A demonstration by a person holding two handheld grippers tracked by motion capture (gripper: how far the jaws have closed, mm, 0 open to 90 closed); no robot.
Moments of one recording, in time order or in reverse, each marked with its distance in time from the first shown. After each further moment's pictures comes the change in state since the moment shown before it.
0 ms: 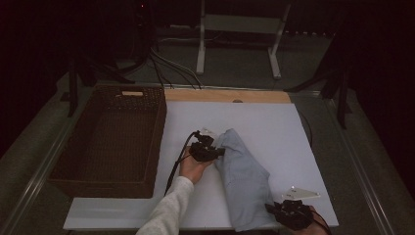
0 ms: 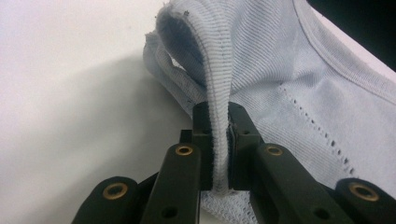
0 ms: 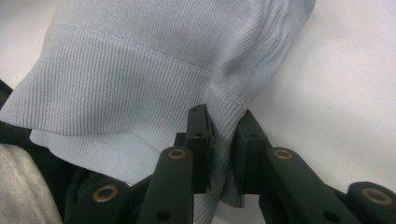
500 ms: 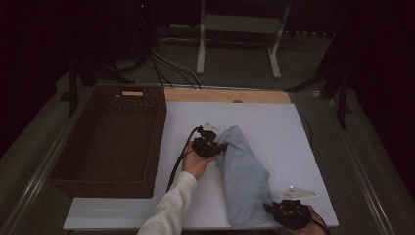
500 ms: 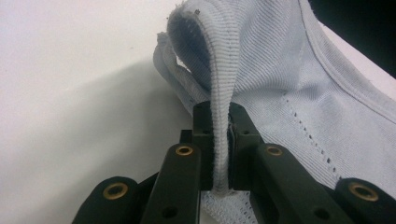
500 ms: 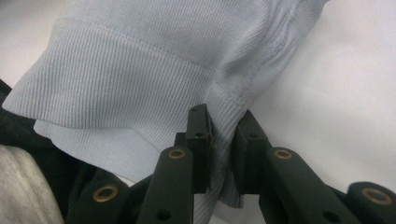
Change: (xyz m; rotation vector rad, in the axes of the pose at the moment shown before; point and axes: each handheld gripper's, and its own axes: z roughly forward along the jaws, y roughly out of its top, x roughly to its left) left arm 0.000 0.013 0.006 0.005 0.013 0.009; right arm 0.003 0.002 0.002 -0.001 0.005 -0.004
